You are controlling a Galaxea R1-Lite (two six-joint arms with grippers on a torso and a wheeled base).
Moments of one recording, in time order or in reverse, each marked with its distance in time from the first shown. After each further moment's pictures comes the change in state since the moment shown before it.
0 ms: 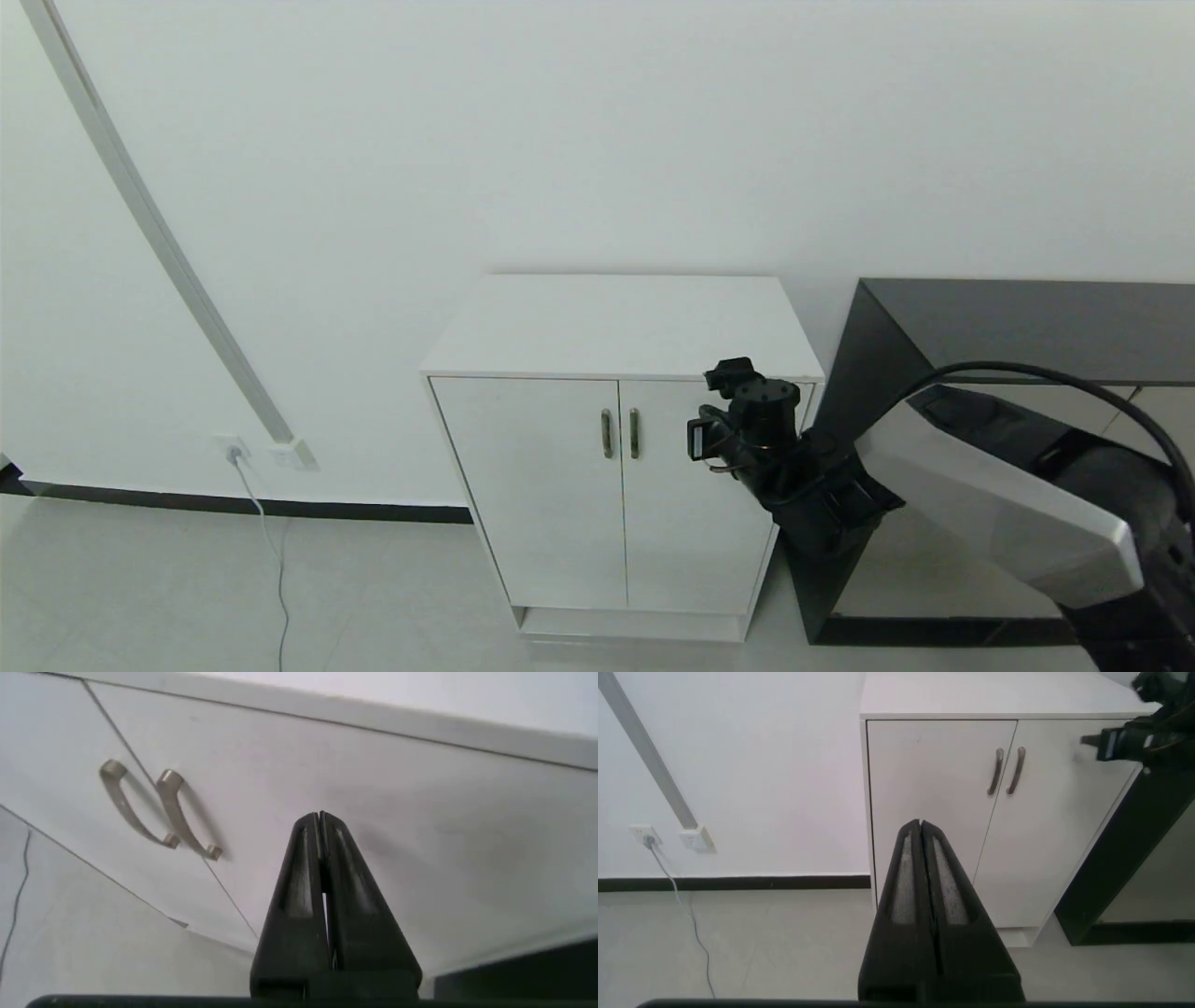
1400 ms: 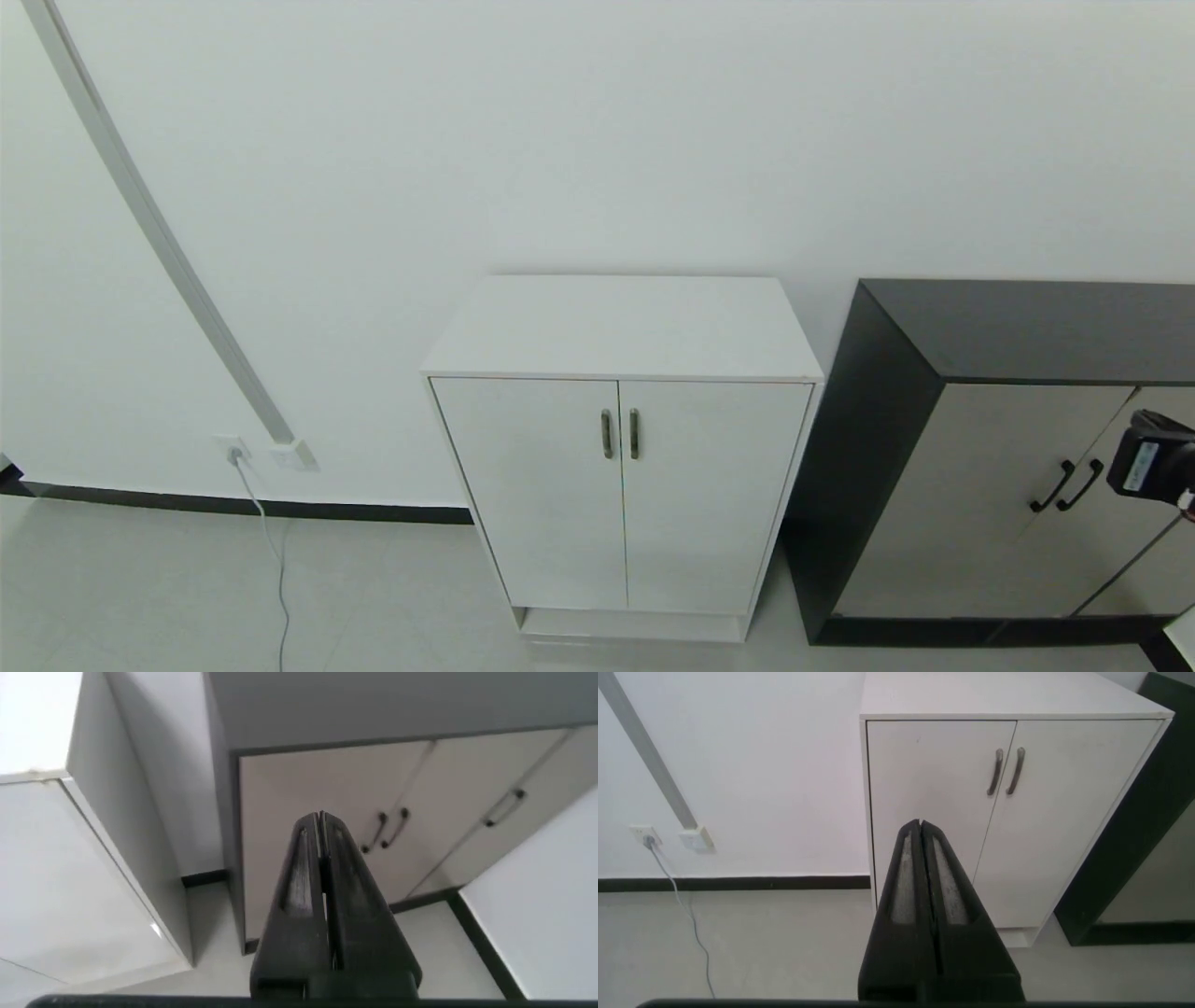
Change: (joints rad) left arm 0.000 0.000 0.000 0.000 0.001 -0.001; right arm -0.502 -1.071 1.063 -0.095 -0.130 -0.140
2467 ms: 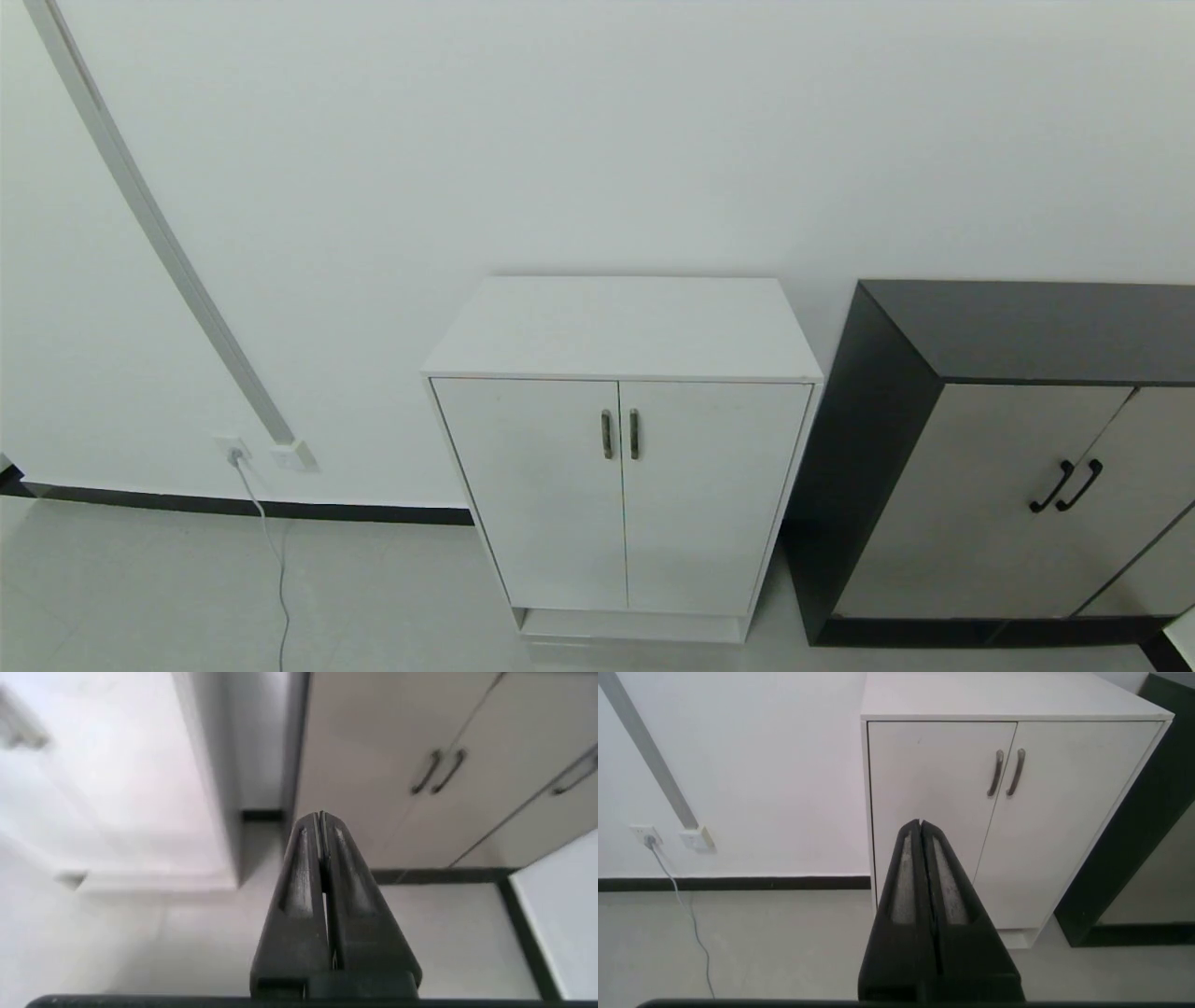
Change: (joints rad) left arm 0.000 0.000 0.000 -0.001 0.003 -0.002; right arm -0.006 -0.686 0.182 0.643 0.256 -0.001
